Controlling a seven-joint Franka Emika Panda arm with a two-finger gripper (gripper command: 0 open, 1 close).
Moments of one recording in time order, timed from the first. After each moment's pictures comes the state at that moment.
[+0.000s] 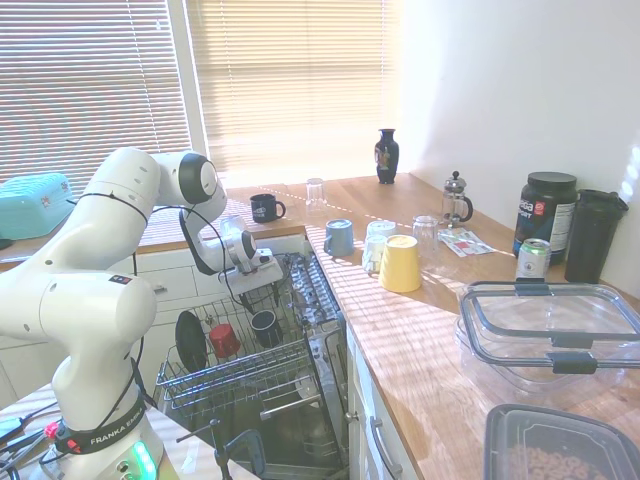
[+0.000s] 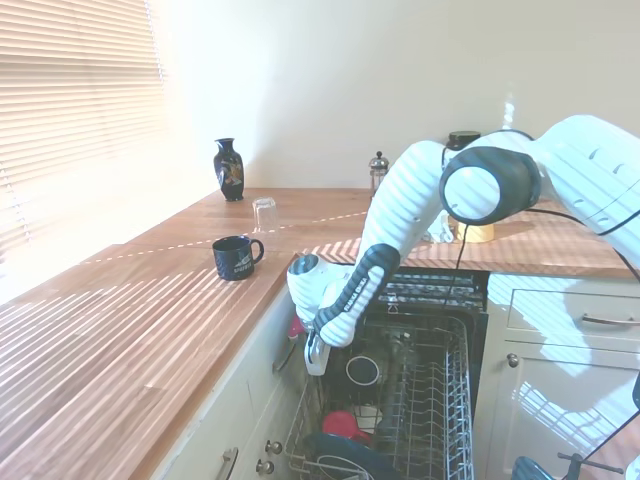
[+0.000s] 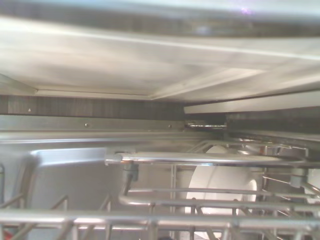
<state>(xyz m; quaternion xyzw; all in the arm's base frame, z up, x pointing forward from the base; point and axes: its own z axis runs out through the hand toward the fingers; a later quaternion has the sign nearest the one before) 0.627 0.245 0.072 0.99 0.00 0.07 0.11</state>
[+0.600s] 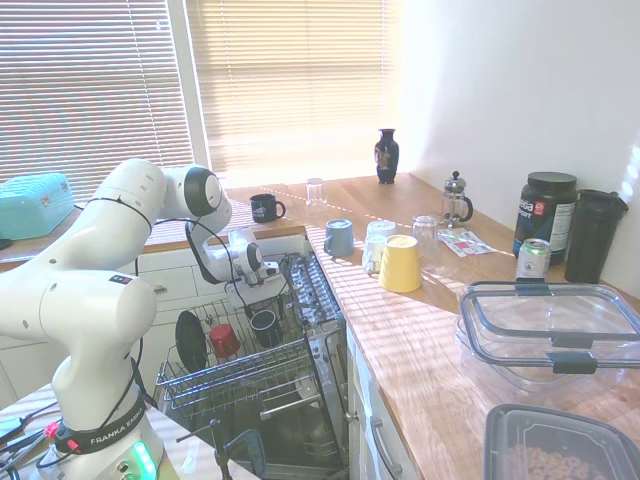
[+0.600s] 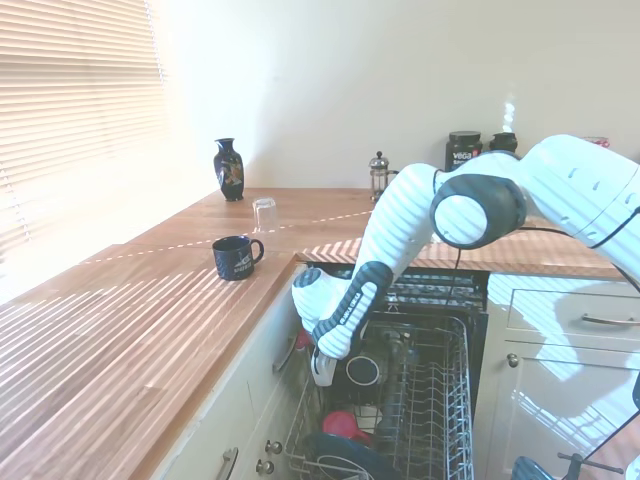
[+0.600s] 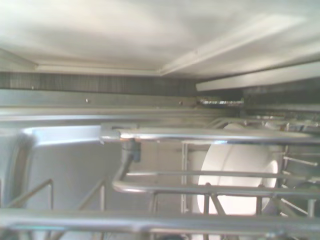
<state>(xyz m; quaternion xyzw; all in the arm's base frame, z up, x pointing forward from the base) 0.633 0.225 0.031 0.99 -0.01 0.04 0.12</state>
